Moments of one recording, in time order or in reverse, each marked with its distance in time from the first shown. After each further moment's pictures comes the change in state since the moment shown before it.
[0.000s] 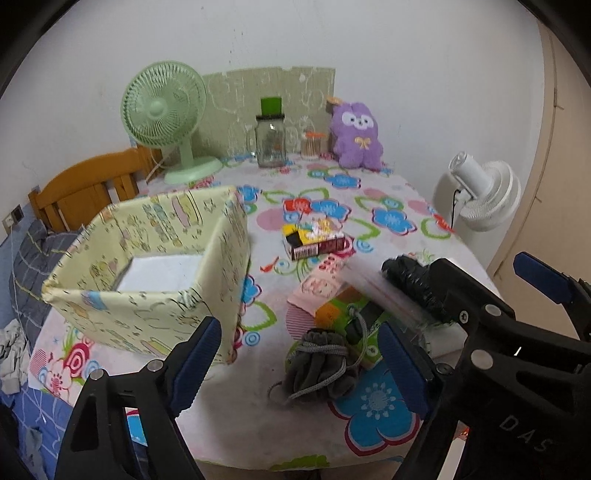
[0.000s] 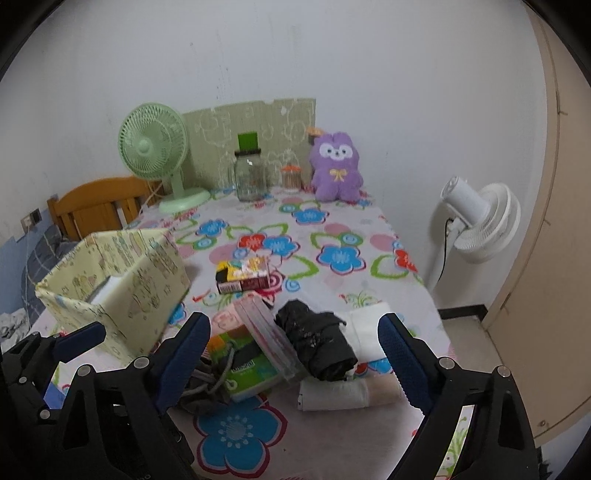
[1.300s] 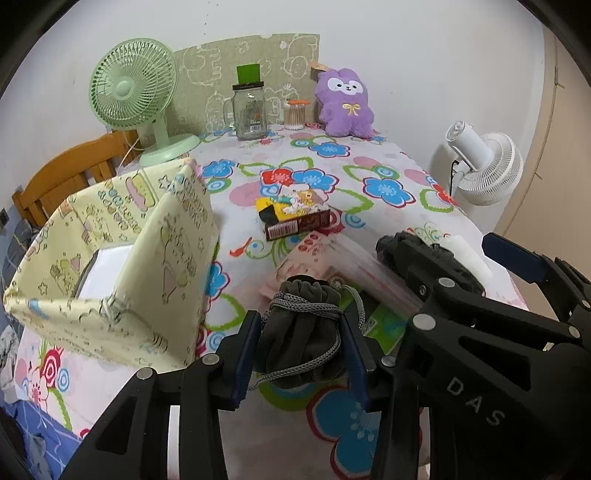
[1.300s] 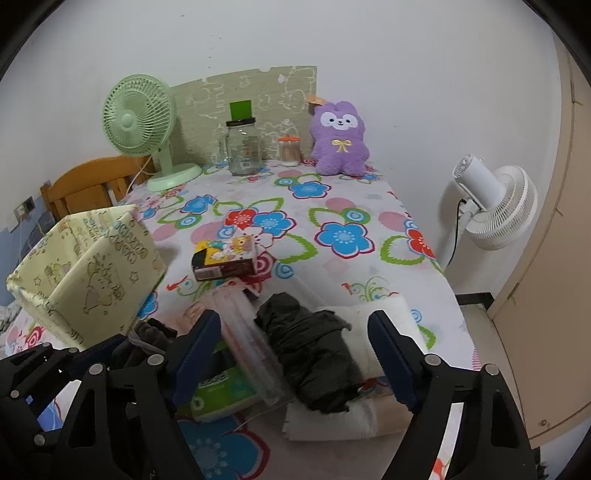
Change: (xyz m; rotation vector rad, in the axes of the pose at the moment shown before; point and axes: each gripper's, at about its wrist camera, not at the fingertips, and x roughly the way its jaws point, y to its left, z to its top) left arm 0.041 -0.019 0.008 0.046 0.094 -0.021; right arm 0.058 -0.014 0.002 -0.006 0.081 0.007
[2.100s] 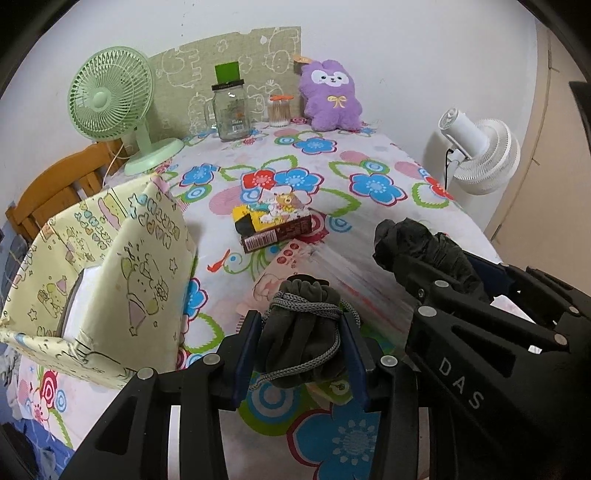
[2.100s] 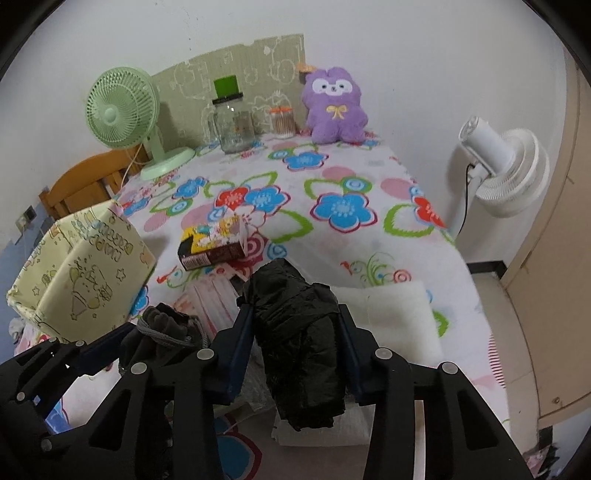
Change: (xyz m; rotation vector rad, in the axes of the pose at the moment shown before) left arm 0.012 -0.017 0.015 0.048 0.023 -0.005; right arm 0.021 -0.018 0.006 0.069 0.101 0.047
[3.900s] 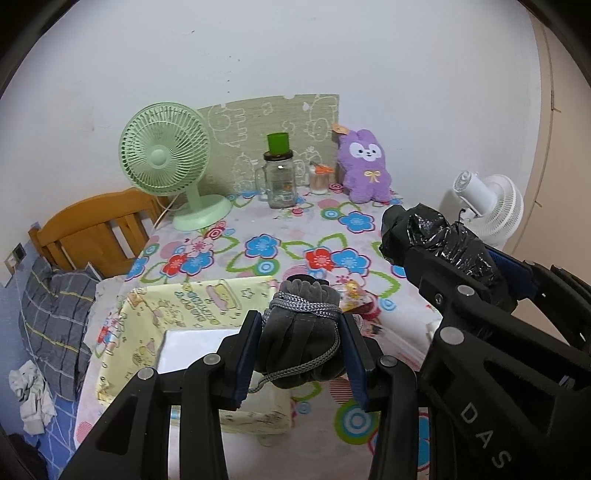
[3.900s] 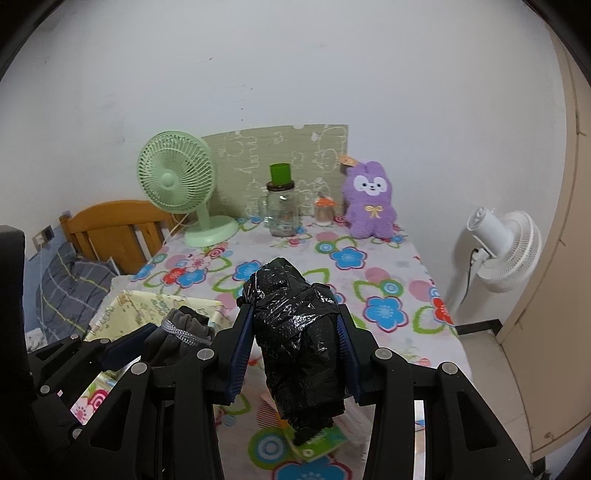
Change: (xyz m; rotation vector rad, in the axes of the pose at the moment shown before) left arm -0.084 0.083 0.051 -0.021 -0.147 0.044; right arm -0.095 0.101 0.065 -0.071 -0.202 0.006
